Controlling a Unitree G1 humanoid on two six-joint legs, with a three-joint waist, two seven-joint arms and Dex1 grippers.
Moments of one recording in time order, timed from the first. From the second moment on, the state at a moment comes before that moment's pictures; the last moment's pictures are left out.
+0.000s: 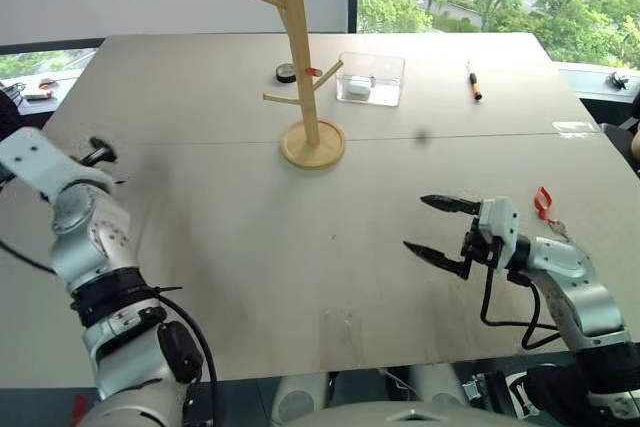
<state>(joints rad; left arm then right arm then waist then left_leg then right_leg) -0.48 0.47 0.58 0.15 -0.33 0.38 0.04 -0.11 -0.52 -0.01 -0.14 0.44 0.07 0.92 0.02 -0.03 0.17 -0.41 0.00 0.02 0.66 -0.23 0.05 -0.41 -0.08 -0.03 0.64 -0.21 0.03</state>
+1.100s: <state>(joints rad) 0.25 0.49 -0.05 -0.14 -0.34 -0.39 -1.11 -0.12 -0.61 -0.37 -0.27 0.52 1.00 0.22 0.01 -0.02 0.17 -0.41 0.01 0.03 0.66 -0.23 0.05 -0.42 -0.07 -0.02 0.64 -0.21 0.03</state>
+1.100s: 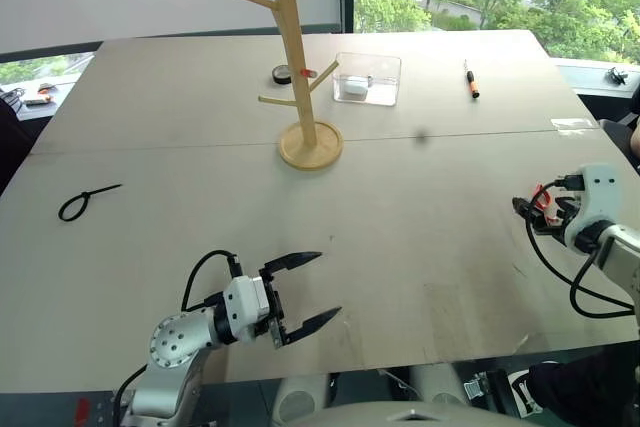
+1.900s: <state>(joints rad) 0.25 0.49 -0.08 -0.11 -0.33 -0.44 -1.06 -0.14 -0.55 -0.33 -0.25 0.48 0.96 0.23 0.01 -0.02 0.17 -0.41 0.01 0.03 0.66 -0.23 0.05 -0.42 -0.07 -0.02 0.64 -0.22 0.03</state>
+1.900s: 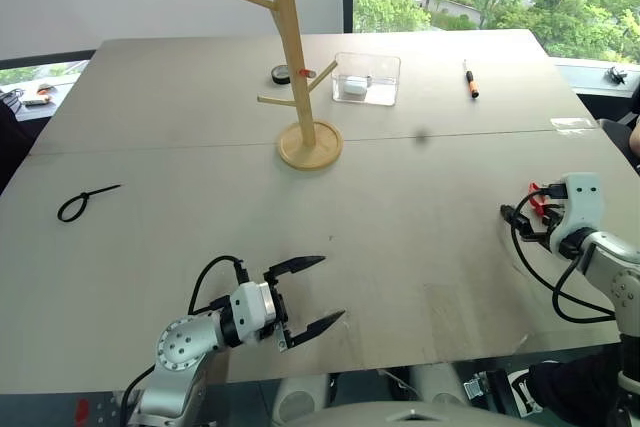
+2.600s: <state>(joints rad) 0.18 0.45 -0.05 -0.22 -0.34 -0.29 -0.86 -0.22 -0.55 -0.26 -0.31 0.43 0.67 0.39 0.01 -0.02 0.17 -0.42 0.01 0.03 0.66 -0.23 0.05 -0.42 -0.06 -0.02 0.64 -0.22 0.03</state>
